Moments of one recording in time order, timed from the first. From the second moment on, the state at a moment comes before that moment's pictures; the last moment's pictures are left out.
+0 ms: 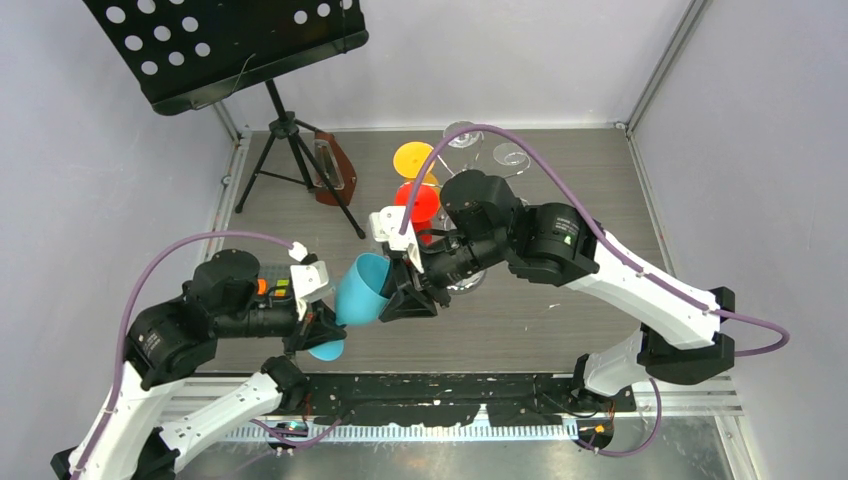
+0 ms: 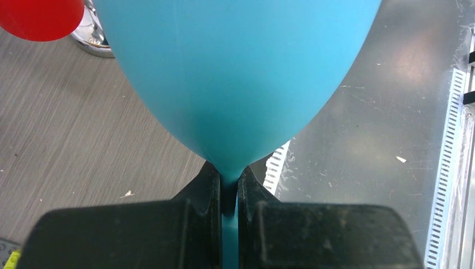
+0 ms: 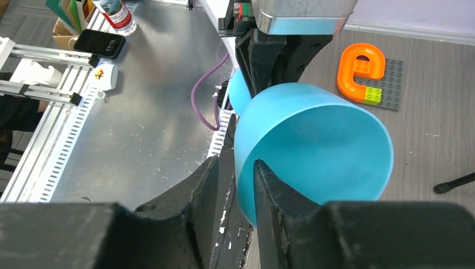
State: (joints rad) left arm -0.74 0.66 1.26 -1.21 0.52 0.11; right arm 1.21 1.45 1.89 -0.88 -0.57 -0.18
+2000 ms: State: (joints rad) left arm -0.74 0.60 1.11 -1.05 0.37 0.06; right arm 0.58 0.93 1.25 -1.23 -0.06 0.21
